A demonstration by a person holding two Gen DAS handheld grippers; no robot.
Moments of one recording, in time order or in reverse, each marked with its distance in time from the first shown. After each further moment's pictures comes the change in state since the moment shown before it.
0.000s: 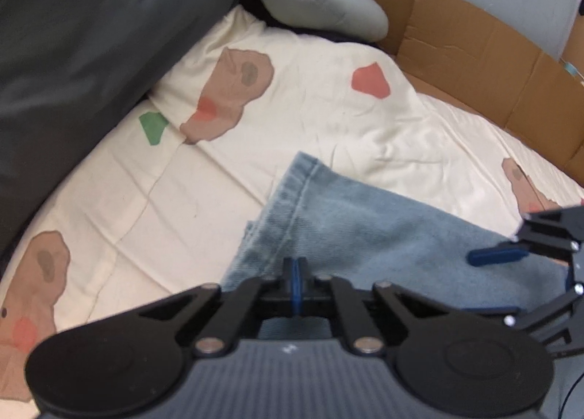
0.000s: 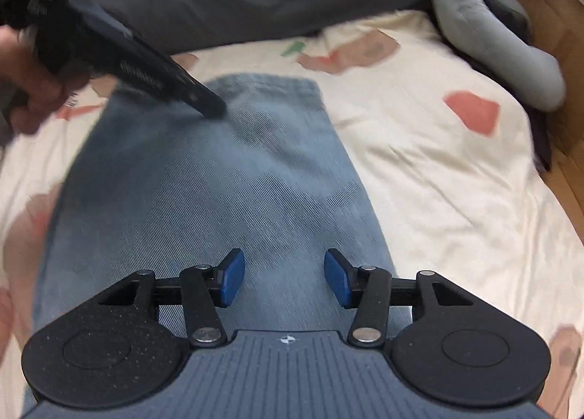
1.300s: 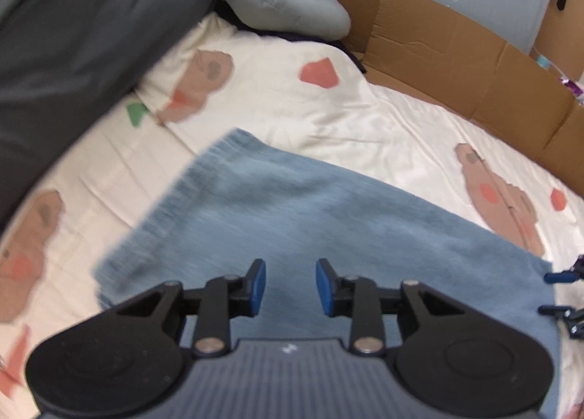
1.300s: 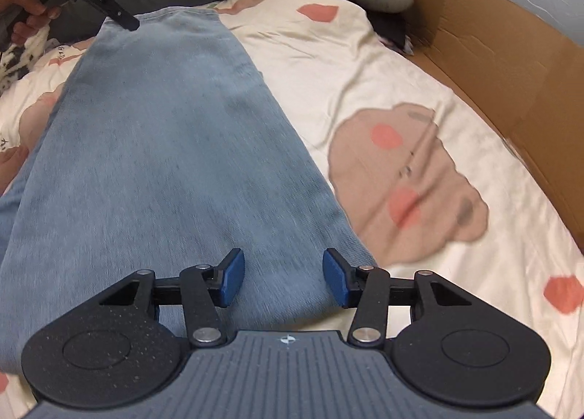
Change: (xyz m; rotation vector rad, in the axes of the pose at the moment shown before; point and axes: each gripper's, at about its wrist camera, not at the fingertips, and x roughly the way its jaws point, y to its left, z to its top) left arm -0.052 -0.076 -0.041 -0.036 -0.010 -0.036; right arm -0.152 -0.038 -0.219 0.129 0.021 -0.164
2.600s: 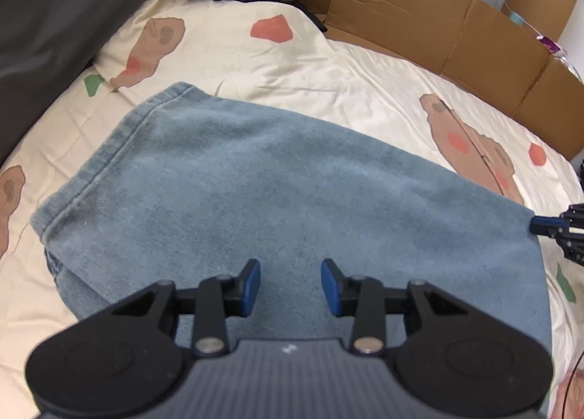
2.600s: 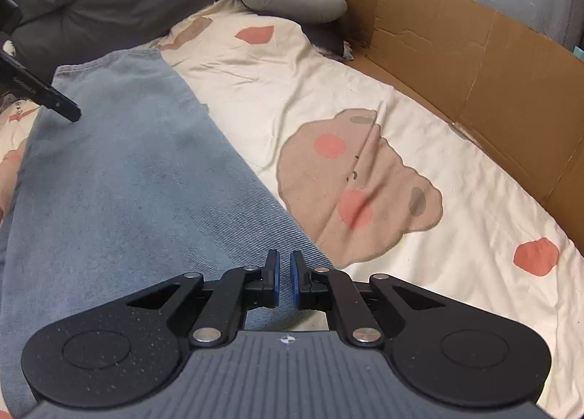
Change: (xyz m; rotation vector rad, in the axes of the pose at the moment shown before) left arm 0.009 -0.027 -0.027 0.058 0.090 -0.039; right arm -0.008 -0.022 0.002 0.169 -0.058 -0.105
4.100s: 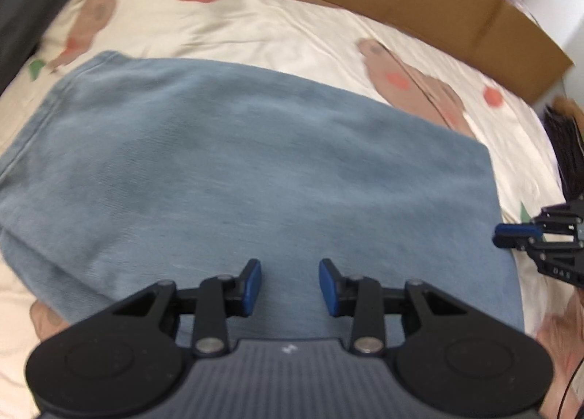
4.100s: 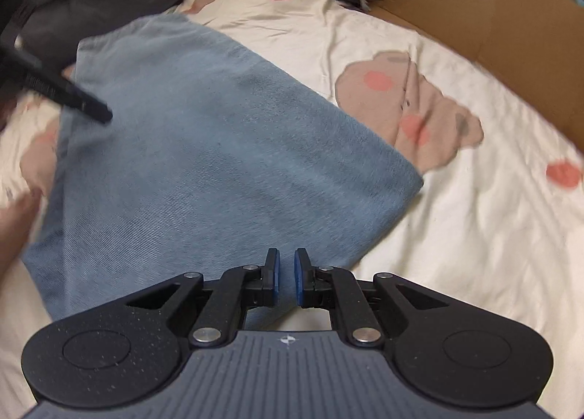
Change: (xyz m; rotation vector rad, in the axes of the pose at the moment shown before) left arm 0.005 -0.046 -0.028 0.126 0.129 -0.106; right arm -0.030 0.066 -0.028 0.131 0.137 0.063
